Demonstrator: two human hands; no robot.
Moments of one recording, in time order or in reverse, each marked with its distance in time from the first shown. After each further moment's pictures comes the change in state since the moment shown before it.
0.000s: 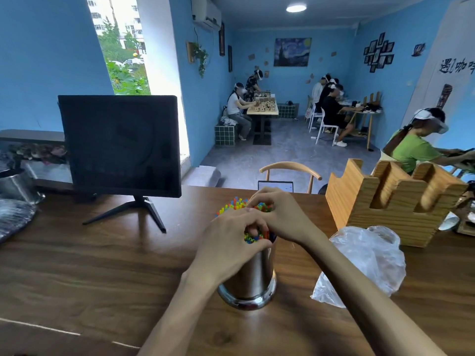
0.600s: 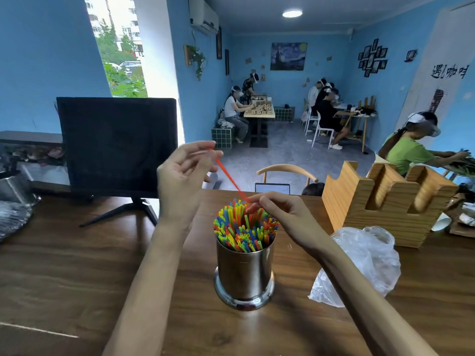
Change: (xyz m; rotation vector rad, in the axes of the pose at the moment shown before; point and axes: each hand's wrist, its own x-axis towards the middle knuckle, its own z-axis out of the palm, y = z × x) left_hand 0.051 -0.009 -0.067 -0.854 0.520 -0.129; right_hand -0.025 -0.005 -0.014 0.507 -0.029 0.017
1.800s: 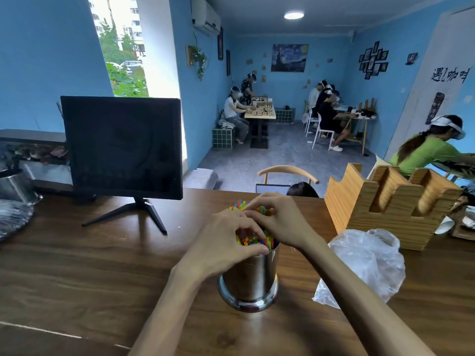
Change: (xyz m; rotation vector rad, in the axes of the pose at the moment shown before) left_hand -0.055 -0.044 -0.007 0.755 -0.658 0.100; right_hand 0.025 0.015 0.017 -0.529 0.079 -0.117
